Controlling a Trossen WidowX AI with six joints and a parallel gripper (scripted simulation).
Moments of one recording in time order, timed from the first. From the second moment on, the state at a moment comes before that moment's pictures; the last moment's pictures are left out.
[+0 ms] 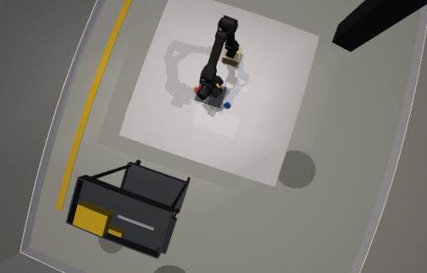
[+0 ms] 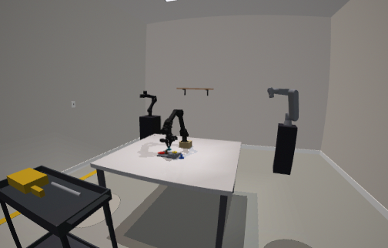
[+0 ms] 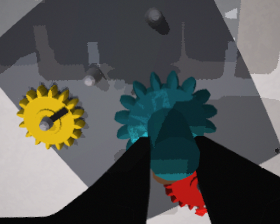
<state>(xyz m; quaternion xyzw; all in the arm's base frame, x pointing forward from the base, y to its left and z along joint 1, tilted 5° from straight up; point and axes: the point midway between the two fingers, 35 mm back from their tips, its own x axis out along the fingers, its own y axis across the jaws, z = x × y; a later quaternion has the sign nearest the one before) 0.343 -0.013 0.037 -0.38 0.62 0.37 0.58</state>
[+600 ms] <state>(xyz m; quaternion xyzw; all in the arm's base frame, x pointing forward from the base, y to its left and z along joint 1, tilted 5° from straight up) 0.344 -0.014 0.037 -0.42 0.59 0.42 0.55</state>
